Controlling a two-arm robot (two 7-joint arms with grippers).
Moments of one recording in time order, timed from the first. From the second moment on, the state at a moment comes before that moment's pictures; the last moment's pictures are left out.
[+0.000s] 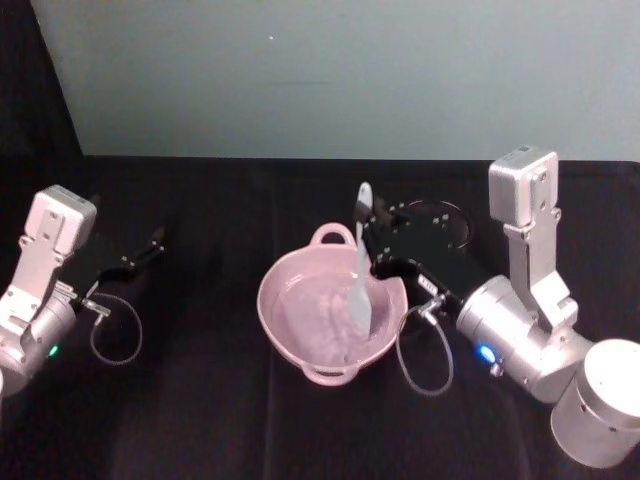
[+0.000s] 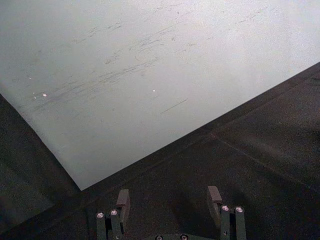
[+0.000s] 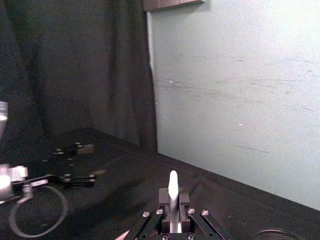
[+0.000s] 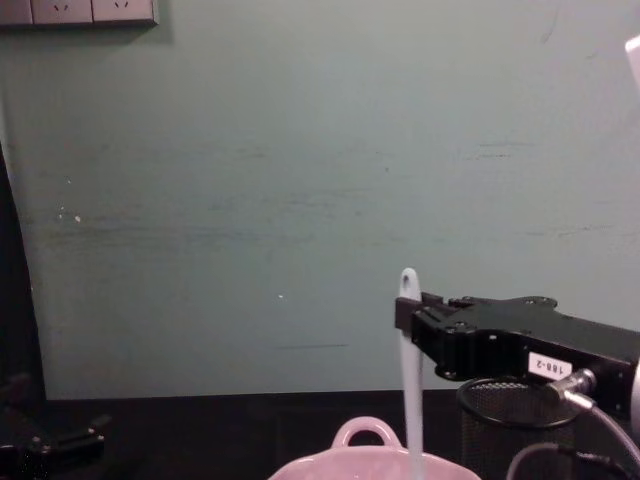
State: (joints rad) left arm -0.20 0.60 0.45 -1.41 -0.25 -0.12 0.03; right arm 0.07 0.27 -0.32 -1.76 0.23 0.12 0.29
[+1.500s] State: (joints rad) left arm -0.20 0.60 0.45 -1.41 -0.25 -0.12 0.03; right arm 0.19 0.20 -0.36 -1.60 0.18 0.08 0.25
